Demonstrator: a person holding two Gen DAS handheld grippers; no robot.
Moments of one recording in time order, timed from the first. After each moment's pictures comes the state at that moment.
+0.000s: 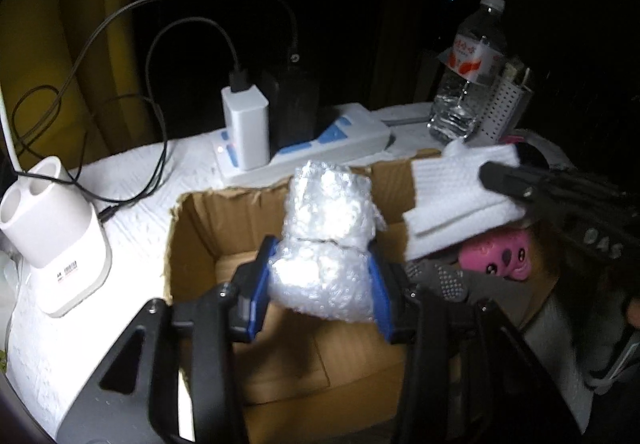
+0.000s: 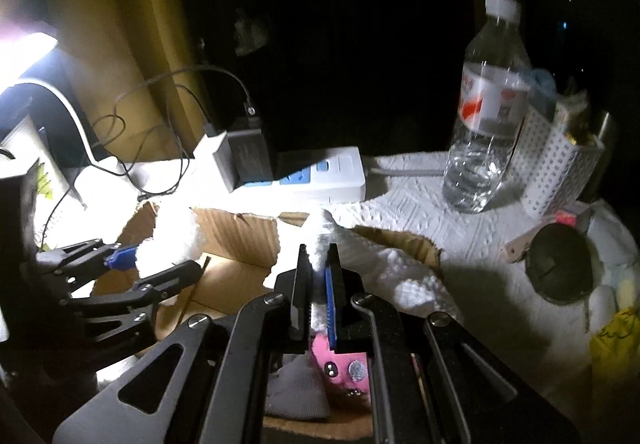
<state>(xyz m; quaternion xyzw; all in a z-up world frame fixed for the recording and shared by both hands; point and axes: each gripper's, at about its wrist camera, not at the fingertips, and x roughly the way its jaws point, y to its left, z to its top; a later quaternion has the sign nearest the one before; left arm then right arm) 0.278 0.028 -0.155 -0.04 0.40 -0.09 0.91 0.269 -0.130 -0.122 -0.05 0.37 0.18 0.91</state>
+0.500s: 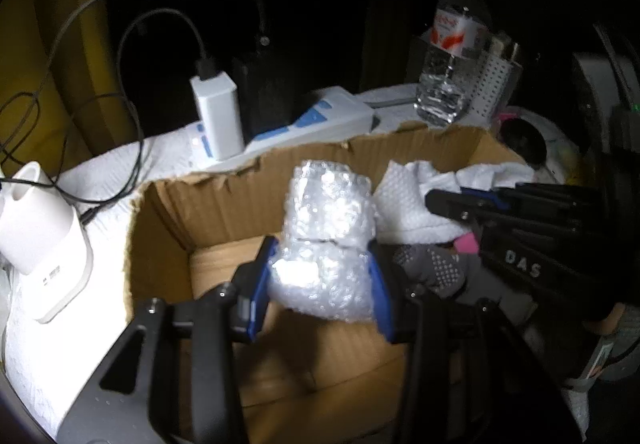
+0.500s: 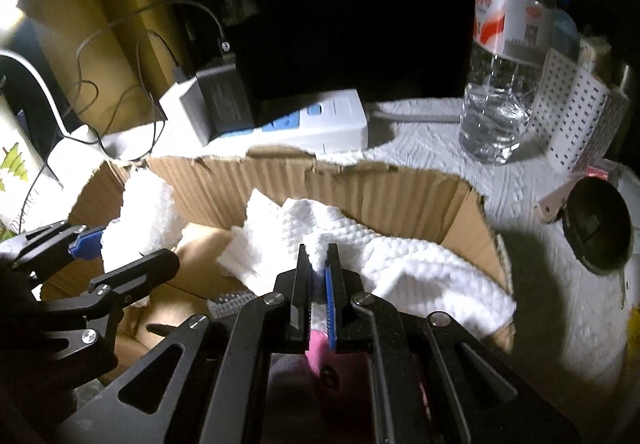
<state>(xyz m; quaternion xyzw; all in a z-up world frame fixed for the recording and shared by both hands) 0.279 0.012 -0.169 -0.02 0.41 -0.12 0.90 0.286 -0.125 -0.174 -0.04 0.42 0.17 0.89</state>
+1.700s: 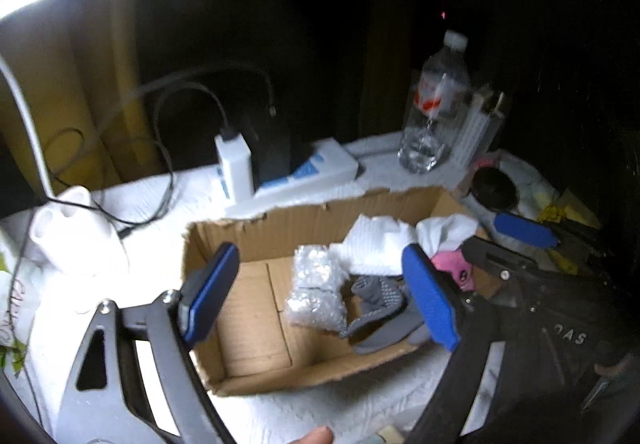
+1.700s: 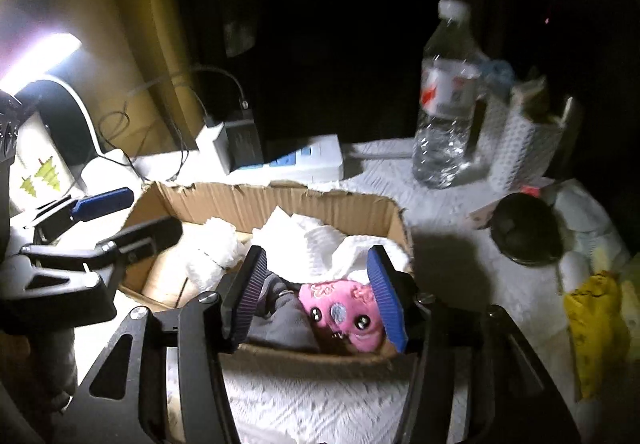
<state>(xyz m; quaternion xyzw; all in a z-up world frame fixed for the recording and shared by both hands) 0.241 0.017 -0.088 -0.05 0.36 -0.09 0.93 0.221 -0.154 -0.098 -0.05 0.37 0.16 0.92</state>
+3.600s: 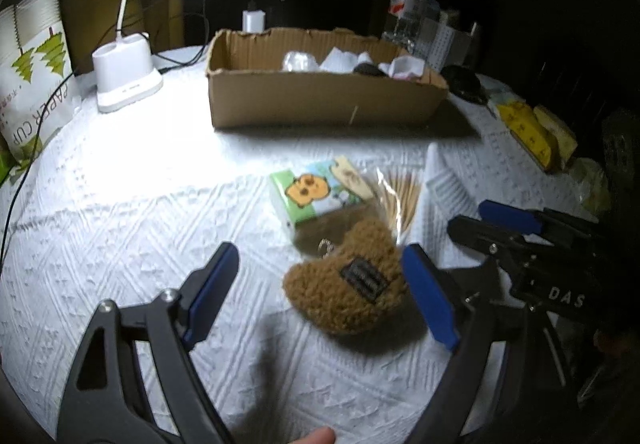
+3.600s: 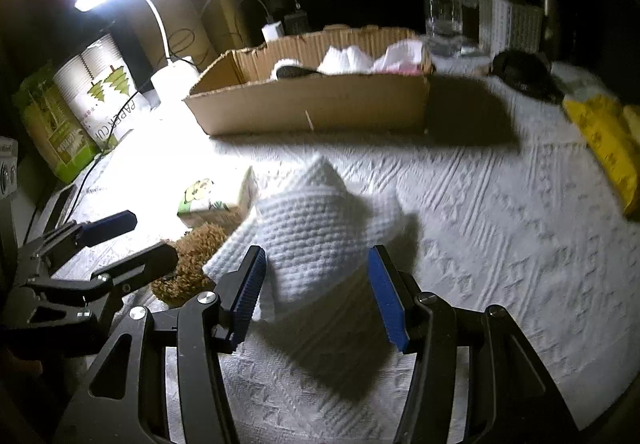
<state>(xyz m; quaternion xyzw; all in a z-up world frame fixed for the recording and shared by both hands) 0.040 -0.004 -0.164 -0.06 0.43 -0.07 0.90 0.056 -0.180 -0.170 0.00 0.44 0.21 0.88</state>
